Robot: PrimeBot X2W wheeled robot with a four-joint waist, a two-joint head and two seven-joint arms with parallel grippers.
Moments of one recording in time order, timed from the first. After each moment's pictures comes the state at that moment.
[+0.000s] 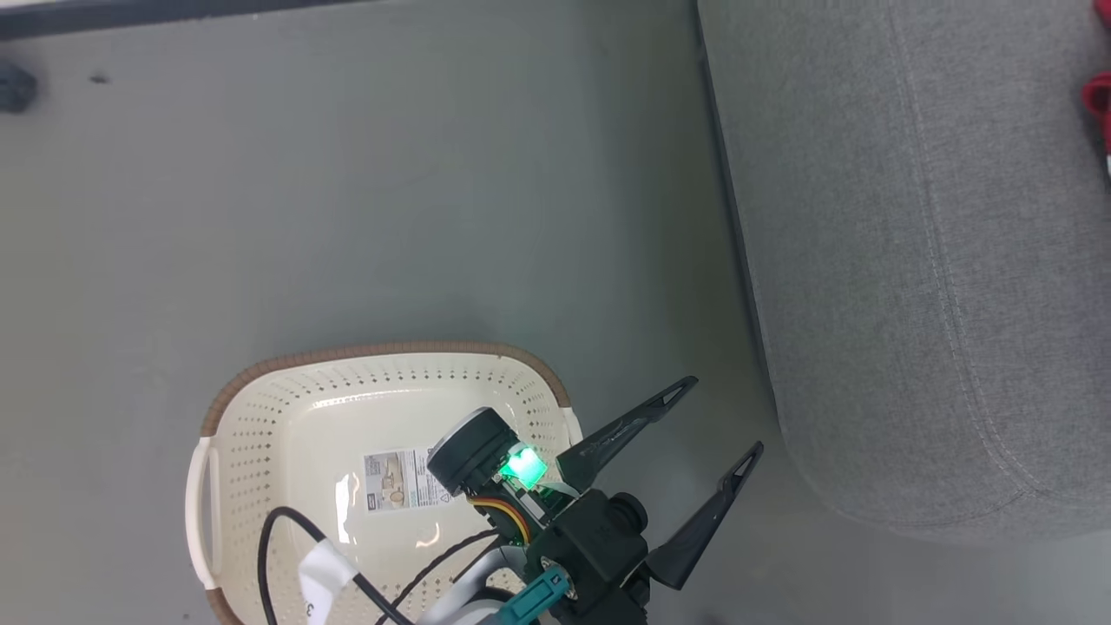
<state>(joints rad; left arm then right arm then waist) -0.49 0.13 -0.82 -0.02 -0.26 -0.03 -0.05 -0.97 -0.49 -0.03 0.78 0.52 0.04 -0.26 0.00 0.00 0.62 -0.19</state>
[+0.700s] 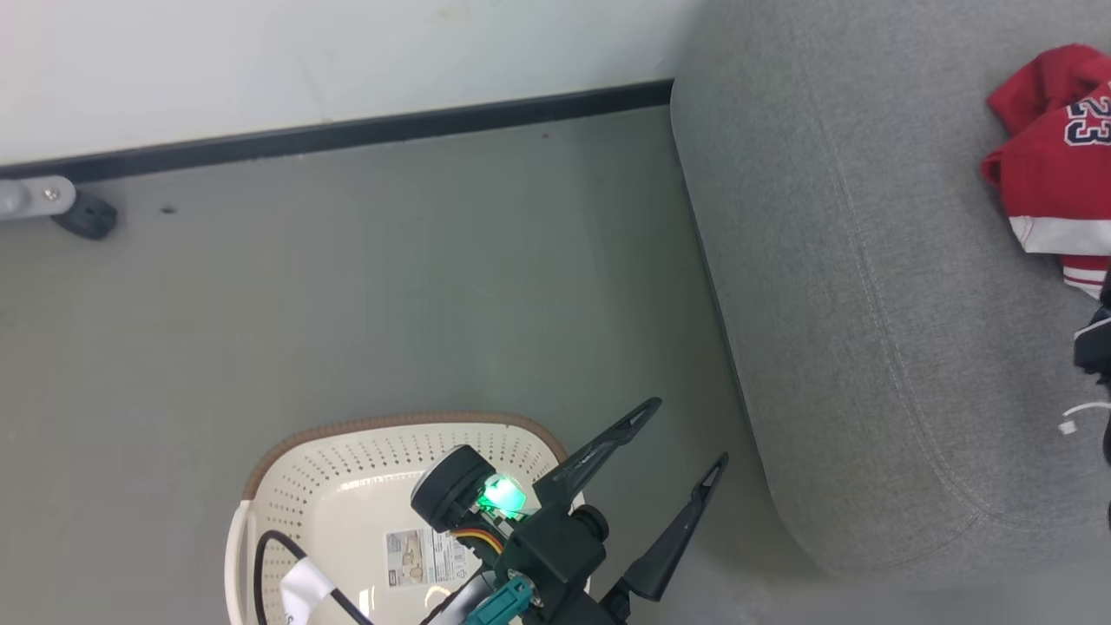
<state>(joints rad) -0.42 0.12 -0.79 0.05 -0.32 0.00 -0.13 -0.71 -0.36 -0.02 0.71 0.48 0.04 -0.26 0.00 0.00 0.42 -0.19</state>
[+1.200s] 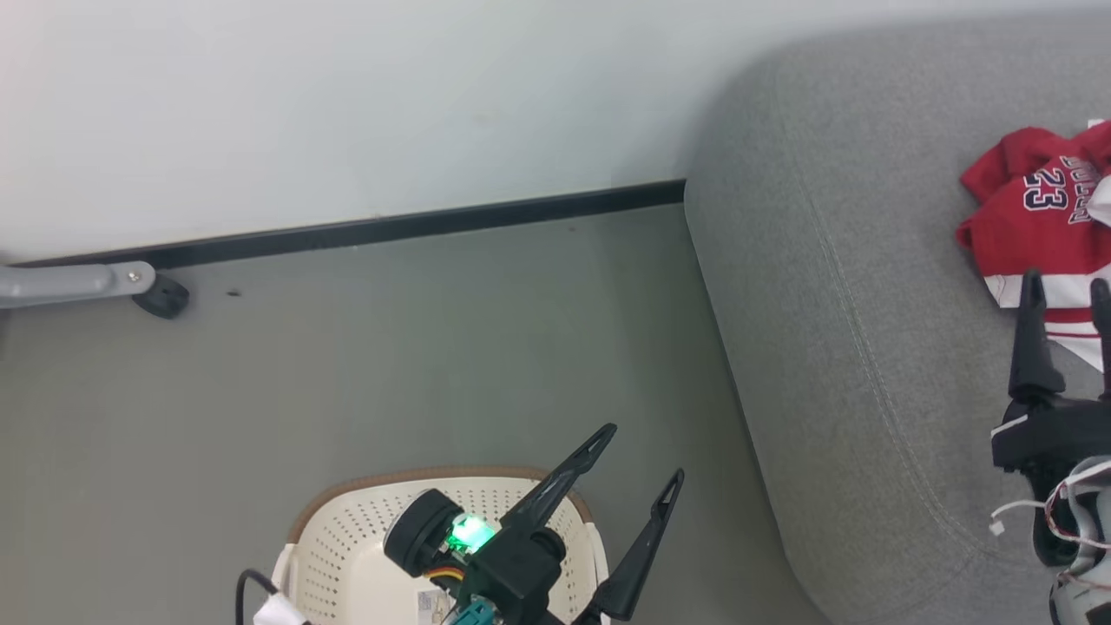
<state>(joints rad) -0.34 0.12 -0.75 0.07 -0.35 0.04 -0.17 -0.49 -0.29 0.01 0.49 0.42 0.05 -0.26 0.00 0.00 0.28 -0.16</state>
